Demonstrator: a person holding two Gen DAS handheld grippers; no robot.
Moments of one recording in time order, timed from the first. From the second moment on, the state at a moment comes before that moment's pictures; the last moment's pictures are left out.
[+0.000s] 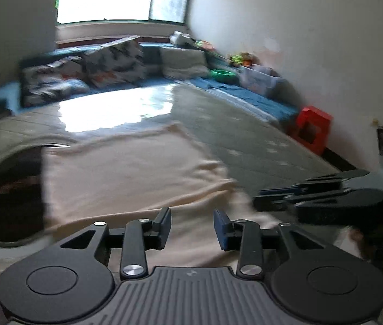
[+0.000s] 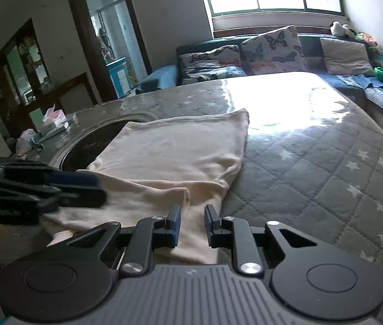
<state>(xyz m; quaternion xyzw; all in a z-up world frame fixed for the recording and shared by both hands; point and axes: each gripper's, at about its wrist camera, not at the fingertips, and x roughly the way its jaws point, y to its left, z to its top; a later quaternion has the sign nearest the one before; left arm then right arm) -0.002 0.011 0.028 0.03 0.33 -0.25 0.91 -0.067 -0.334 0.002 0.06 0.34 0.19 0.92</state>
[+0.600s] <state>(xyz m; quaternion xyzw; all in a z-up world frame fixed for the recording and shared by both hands) 0.000 0.068 0.002 0.04 0.35 -0.18 0.92 -0.038 -0.301 -0.010 0.02 0.36 0.18 0.92</state>
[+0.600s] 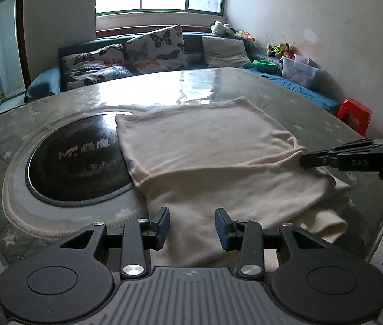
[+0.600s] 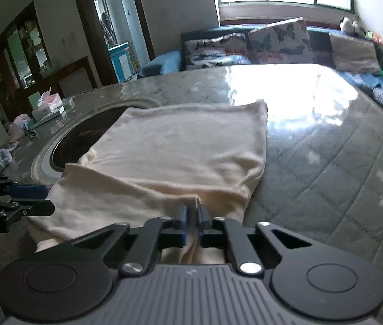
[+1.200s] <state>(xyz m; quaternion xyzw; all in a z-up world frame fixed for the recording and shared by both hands) 0.044 0.054 -0.004 0.05 0.35 -0.18 0.92 -0.047 -0.293 0.005 -0.03 0.34 0.20 0.92</state>
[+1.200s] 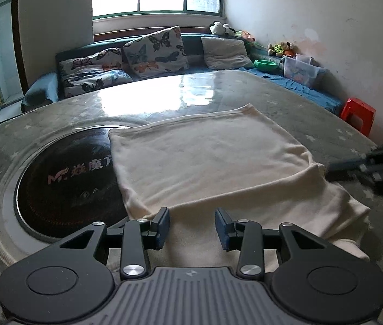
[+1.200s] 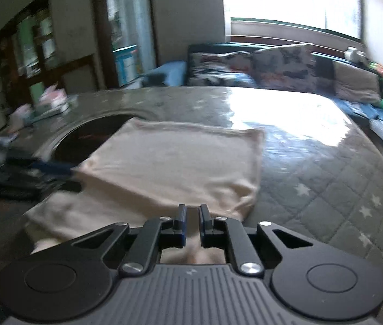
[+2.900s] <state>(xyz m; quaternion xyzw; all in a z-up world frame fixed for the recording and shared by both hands) -0.003 0.070 0.011 0.09 0.32 -0.24 0.91 -0.041 -0.294 0.000 -0.06 0.36 0.23 0.90</state>
